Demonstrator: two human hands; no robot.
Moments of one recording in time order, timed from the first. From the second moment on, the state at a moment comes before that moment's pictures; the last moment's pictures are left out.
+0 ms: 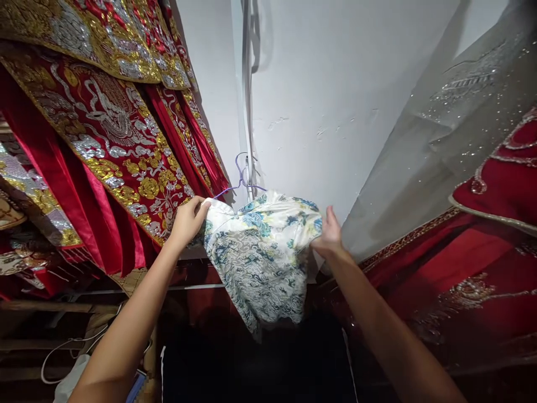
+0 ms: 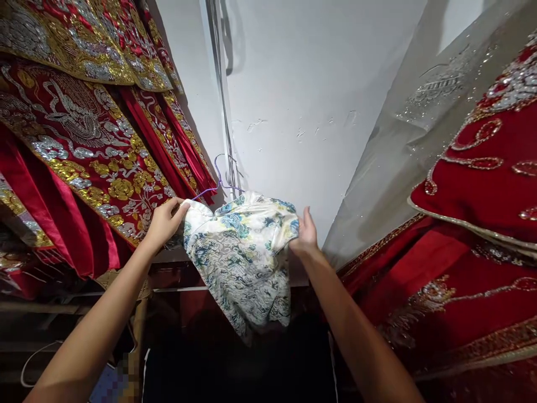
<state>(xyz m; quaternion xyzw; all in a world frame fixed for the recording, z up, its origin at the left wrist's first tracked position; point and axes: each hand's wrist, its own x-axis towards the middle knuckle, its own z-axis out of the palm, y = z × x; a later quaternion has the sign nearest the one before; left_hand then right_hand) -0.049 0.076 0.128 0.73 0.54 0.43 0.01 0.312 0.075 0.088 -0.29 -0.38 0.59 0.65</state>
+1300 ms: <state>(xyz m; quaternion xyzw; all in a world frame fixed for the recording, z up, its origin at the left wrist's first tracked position) 0.011 0.043 0.173 0.76 0.41 0.23 0.44 0.354 0.033 0.077 -0.43 -0.68 0.46 0.37</state>
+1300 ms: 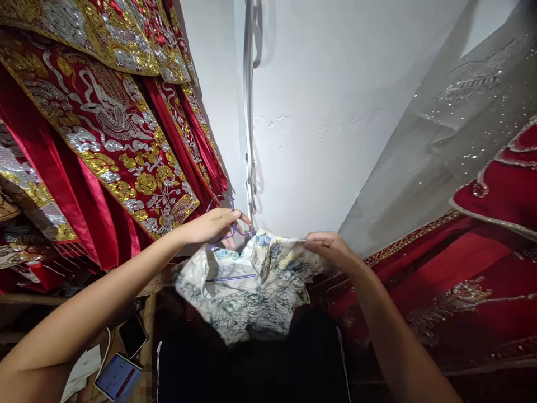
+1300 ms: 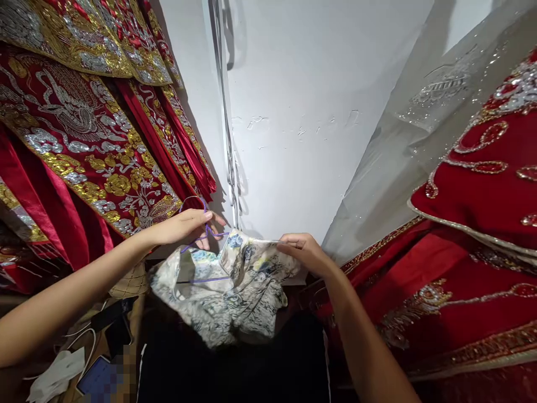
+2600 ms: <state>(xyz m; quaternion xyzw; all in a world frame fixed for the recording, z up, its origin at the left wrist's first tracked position) 0.022 -0.031 -0.018 0.32 0.46 0.57 0.60 0.232 -0.011 0.019 -0.57 -0.41 0.12 0.70</state>
